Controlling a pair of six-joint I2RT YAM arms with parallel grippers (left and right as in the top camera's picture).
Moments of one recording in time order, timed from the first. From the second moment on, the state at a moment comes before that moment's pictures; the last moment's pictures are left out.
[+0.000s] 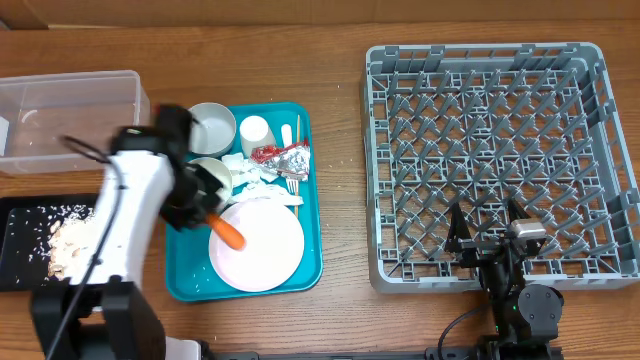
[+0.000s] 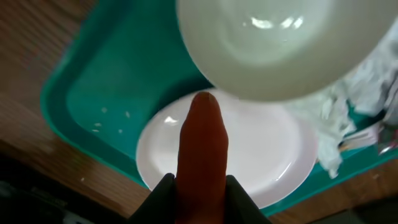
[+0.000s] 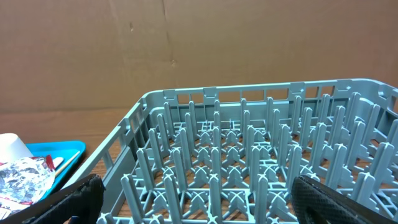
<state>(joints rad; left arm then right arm) 0.03 1.61 1.27 -1.29 0.10 -0.86 0.03 0.01 0.02 -0.03 -0.07 0.10</state>
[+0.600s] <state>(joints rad) 0.80 1.61 1.39 -1.22 0.06 -0.79 0.03 0.01 0.02 -0.03 -0.07 0.10</state>
